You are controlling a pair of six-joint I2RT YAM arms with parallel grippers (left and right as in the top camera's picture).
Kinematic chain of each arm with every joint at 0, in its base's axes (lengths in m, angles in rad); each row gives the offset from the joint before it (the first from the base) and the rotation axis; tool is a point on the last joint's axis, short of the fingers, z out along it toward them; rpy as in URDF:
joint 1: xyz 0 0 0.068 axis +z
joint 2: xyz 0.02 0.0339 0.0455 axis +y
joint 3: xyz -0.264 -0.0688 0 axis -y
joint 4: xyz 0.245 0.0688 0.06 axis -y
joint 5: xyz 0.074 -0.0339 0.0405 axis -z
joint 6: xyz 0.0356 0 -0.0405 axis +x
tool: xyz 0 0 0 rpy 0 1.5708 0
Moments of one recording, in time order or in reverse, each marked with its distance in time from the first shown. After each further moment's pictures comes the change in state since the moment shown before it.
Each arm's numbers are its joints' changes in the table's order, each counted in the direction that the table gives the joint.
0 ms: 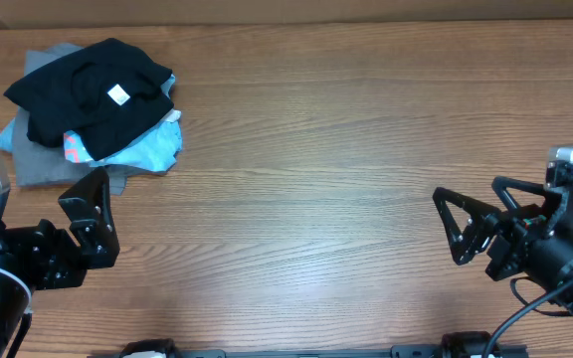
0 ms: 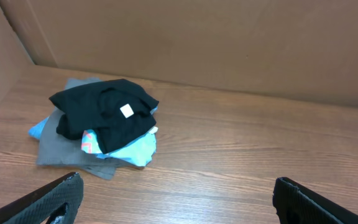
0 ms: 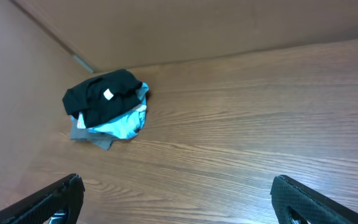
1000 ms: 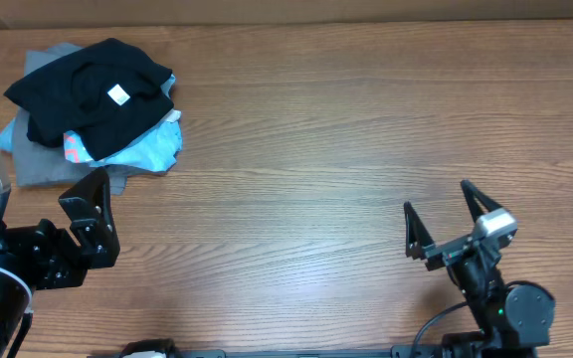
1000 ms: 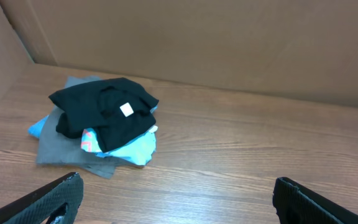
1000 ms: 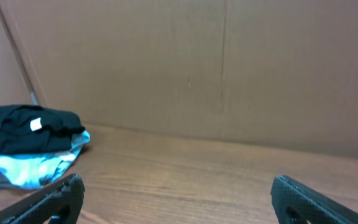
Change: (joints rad) left arm 0.000 0.000 -0.002 -0.003 0.000 -0.003; right arm 0.000 -0.709 -1.365 1.234 0.113 -0.165
